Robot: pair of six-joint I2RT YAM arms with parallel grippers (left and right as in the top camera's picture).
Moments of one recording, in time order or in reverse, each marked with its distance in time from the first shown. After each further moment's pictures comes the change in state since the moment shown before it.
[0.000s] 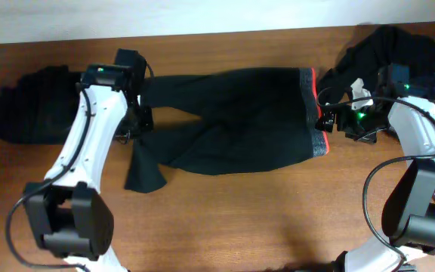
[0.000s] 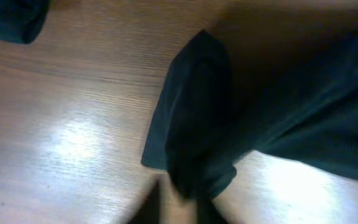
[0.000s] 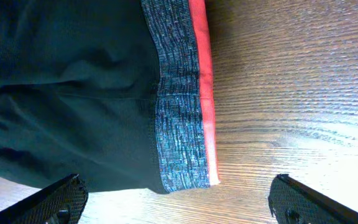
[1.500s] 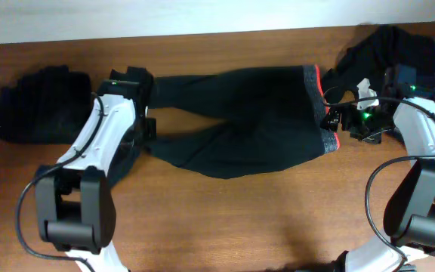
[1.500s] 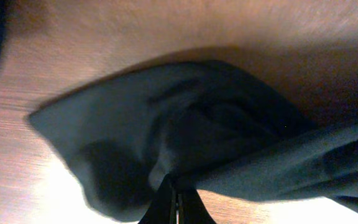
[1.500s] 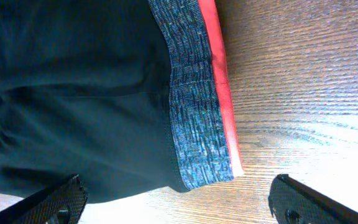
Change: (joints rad) left arm 0.000 0.028 -0.168 0.212 -0.036 0.121; right arm -0.033 0.000 0.000 0.011 0.000 -0.001
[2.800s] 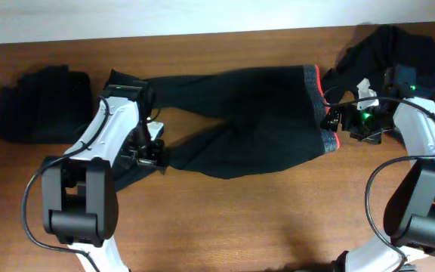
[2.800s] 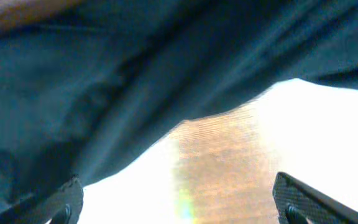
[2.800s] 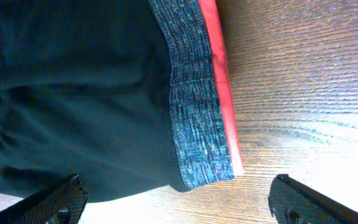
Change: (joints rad) left arm 0.001 0.054 -0.060 -0.174 0.198 0.257; right arm 0.000 0.000 0.000 0.000 0.000 0.000
